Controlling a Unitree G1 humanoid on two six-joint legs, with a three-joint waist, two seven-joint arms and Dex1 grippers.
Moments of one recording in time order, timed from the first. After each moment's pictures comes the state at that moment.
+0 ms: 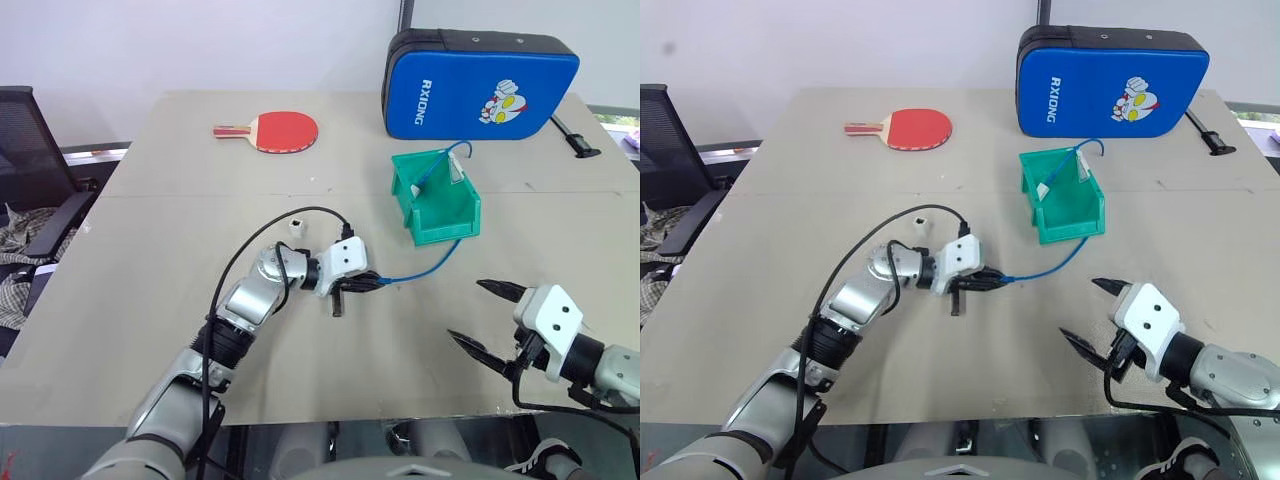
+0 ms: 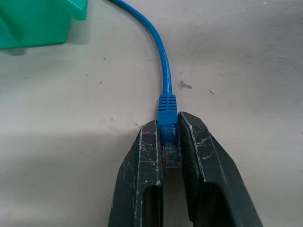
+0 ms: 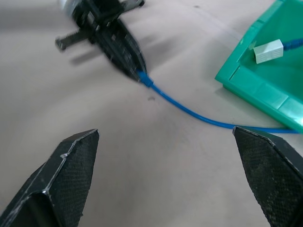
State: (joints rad) left arm -0.54 0.45 -0.38 0.16 -0.12 0.26 -1.12; right arm 0.30 -0.54 -0.25 -0.90 0.36 0.68 0.75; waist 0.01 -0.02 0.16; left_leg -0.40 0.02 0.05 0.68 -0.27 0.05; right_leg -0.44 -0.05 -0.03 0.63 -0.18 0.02
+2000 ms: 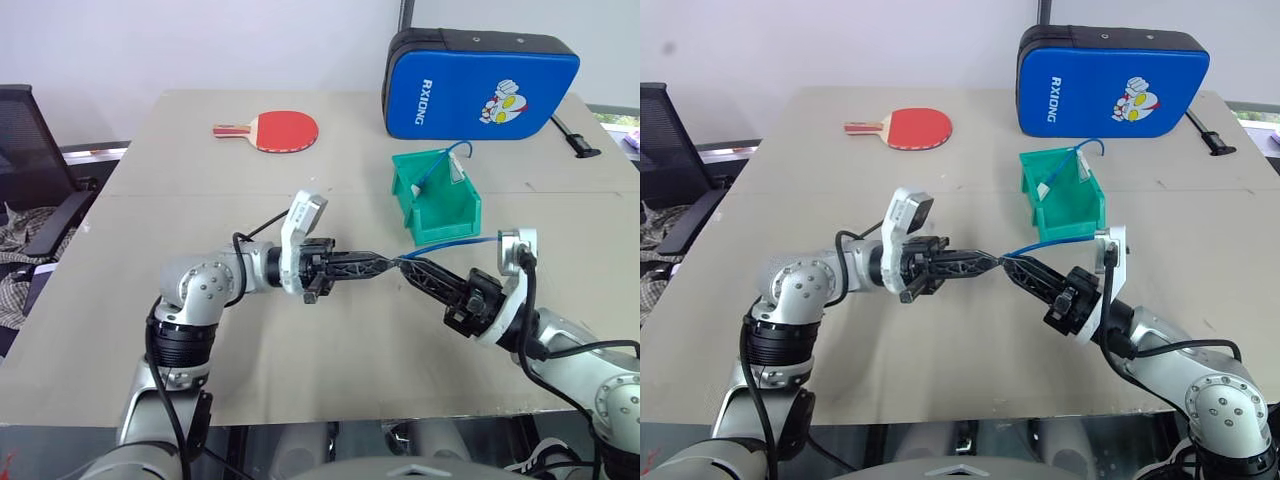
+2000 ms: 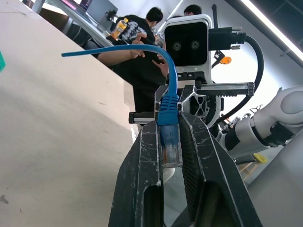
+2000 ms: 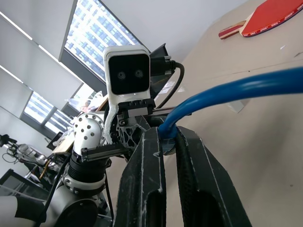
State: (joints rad) left arm -0.53 0.46 -0.01 -0.15 -0.97 1.10 -1.07; right arm -0.01 -0.49 -0.07 -0.73 1.52 0.77 0.10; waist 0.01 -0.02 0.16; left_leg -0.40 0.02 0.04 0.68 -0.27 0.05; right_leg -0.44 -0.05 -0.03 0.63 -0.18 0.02
